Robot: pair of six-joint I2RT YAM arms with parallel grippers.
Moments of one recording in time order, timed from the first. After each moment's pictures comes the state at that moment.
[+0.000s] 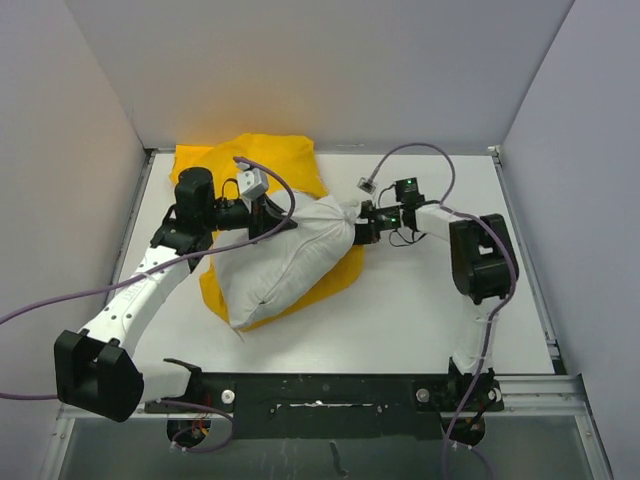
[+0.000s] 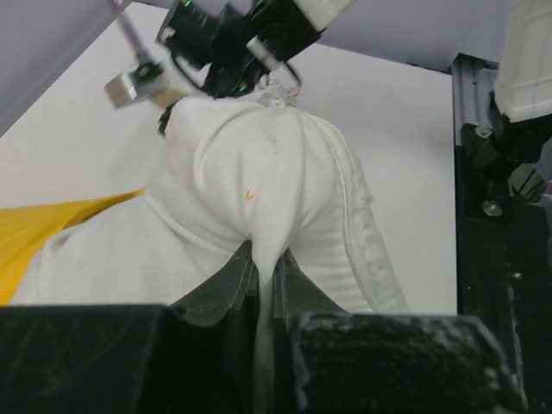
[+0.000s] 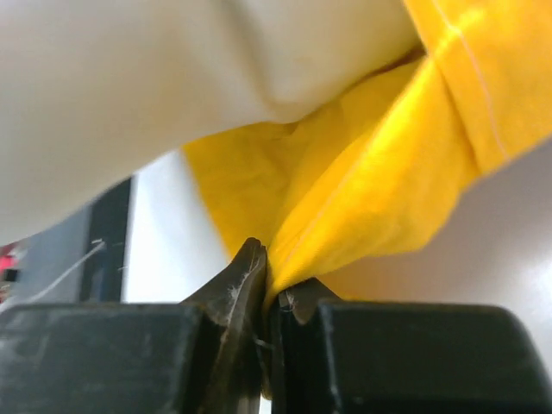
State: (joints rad) left arm -0.32 1.27 1.07 -0.04 1.02 0.08; right arm 0.26 2.09 1.34 -0.15 -1.20 -0.15
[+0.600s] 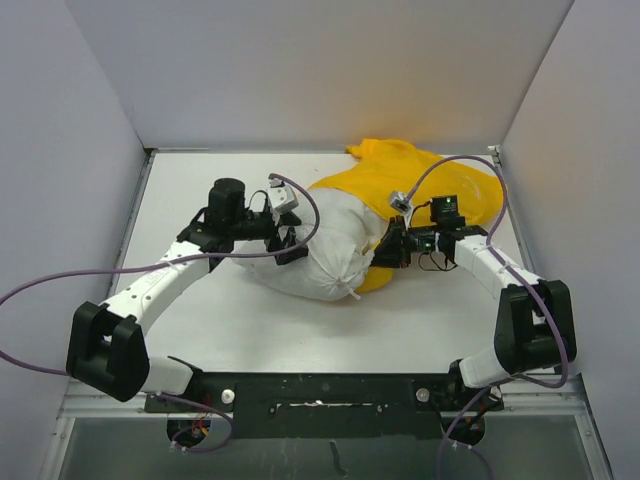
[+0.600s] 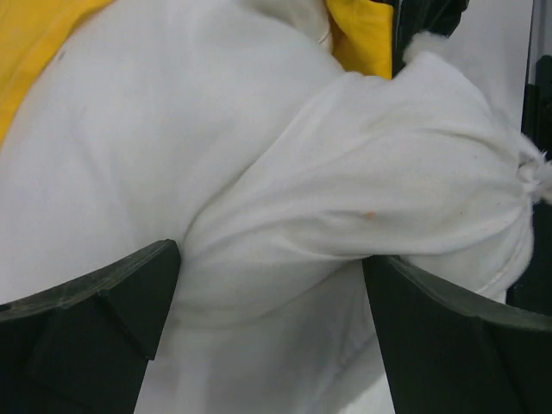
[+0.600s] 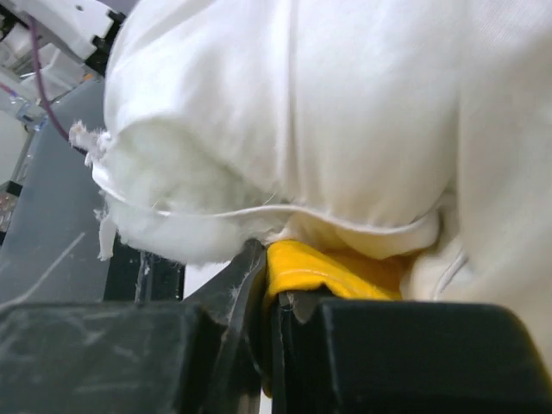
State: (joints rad) left arm -0.42 1.38 1.02 -0.09 0.82 0.29; right arm 0.17 1.45 0.90 -0.29 -1.36 -0.33
